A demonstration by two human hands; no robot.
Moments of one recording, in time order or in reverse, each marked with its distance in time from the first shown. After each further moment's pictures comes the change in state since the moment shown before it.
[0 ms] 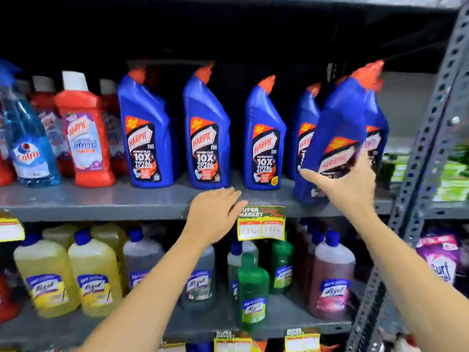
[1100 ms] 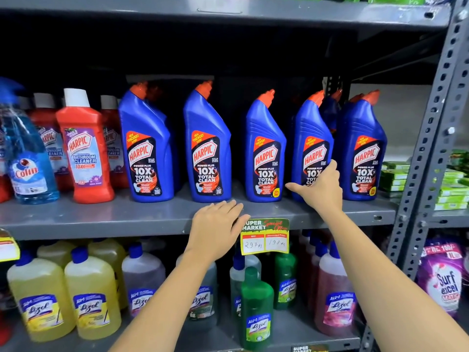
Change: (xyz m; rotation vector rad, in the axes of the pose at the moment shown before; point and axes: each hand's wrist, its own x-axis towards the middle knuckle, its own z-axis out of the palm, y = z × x) left_hand -0.002 -0.007 0.019 0.082 0.151 -0.005; right_hand 0.023 0.011 0.062 -0.233 -0.178 0.268
